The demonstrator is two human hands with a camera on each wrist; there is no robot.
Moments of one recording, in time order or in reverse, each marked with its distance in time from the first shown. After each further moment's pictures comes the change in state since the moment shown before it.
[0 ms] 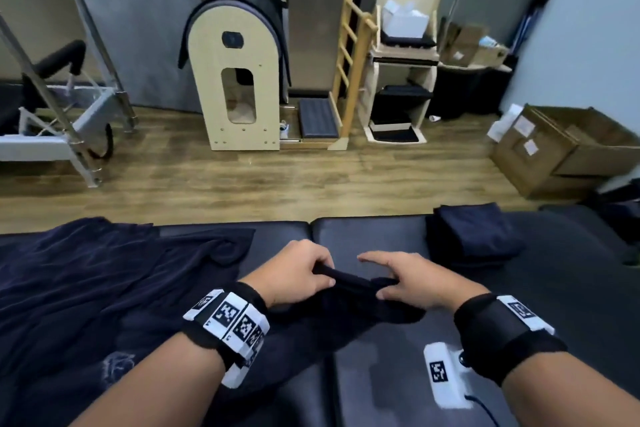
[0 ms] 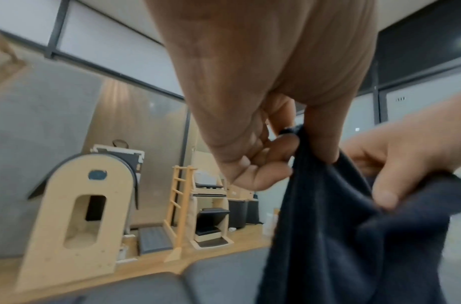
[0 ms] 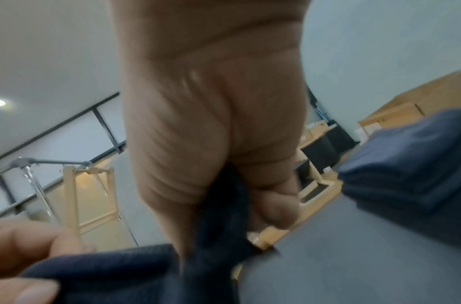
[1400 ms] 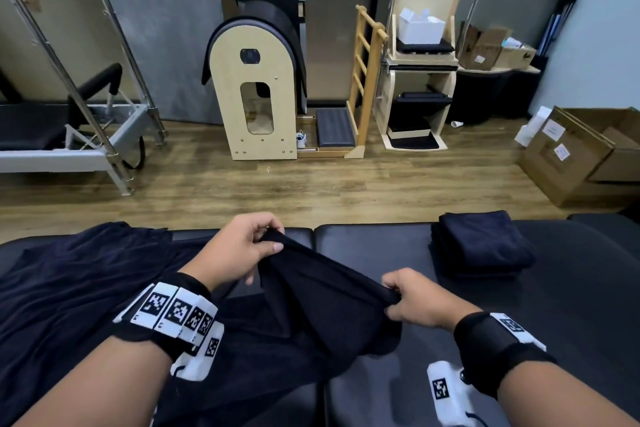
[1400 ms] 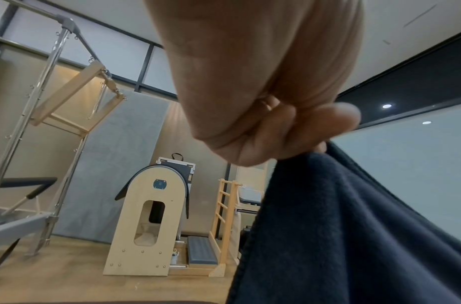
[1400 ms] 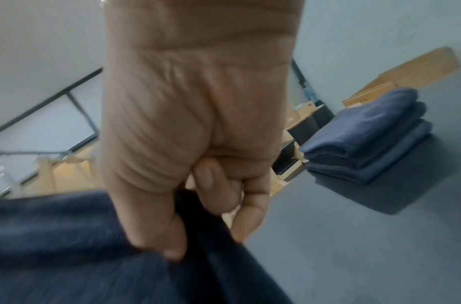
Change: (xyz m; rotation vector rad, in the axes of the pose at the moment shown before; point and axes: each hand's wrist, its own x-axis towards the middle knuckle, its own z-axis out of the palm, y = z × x) left_hand -0.028 0.006 -0.048 -0.325 0.235 -0.158; right_hand -0.009 0.052 0.016 0.230 -0.024 0.036
